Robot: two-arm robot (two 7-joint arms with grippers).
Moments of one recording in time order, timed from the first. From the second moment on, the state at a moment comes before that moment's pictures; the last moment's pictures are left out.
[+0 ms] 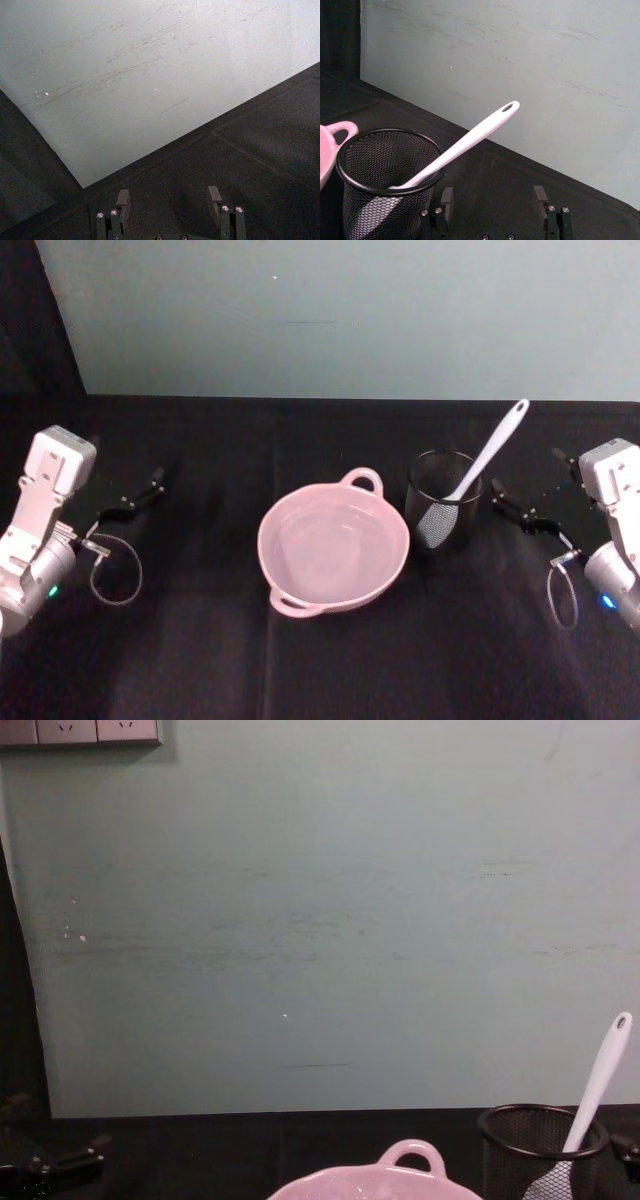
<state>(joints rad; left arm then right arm) -0.20 0.60 0.45 -1.41 -0.25 -0.12 0.03 0.20 0.60 -0.45 -1.41 0.25 -0.12 -0.03</state>
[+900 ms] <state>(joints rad) -0.20 0.60 0.45 -1.41 -0.25 -0.12 0.03 0.03 0.60 -0.23 -1.57 0.65 -0.07 0.16</state>
